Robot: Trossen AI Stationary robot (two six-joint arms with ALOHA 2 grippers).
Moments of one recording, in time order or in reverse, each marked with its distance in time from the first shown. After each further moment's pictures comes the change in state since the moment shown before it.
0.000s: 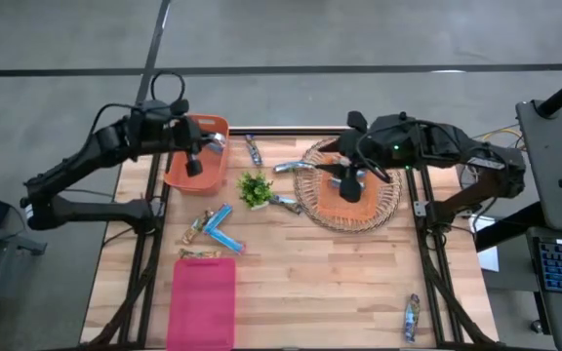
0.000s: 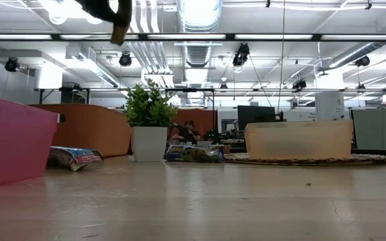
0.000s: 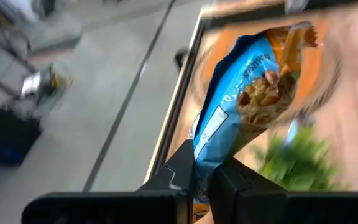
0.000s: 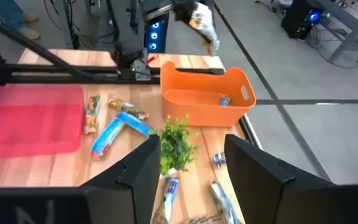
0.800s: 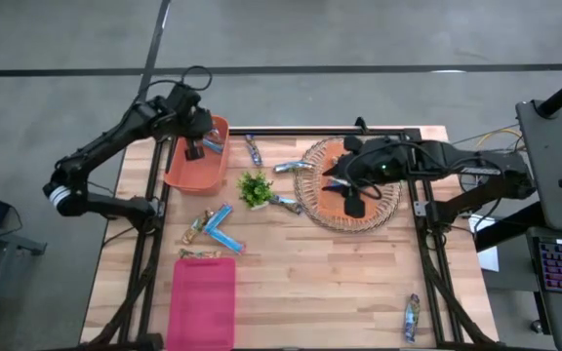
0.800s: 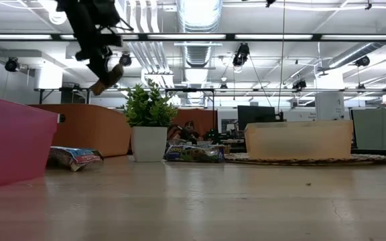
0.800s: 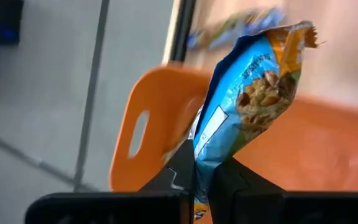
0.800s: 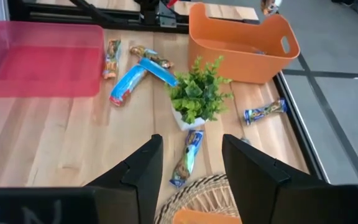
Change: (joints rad) left arm 0.323 0.300 0.015 -0.209 -0.131 0.281; right arm 0.000 -0.117 -0.342 0.082 -0.095 -0.001
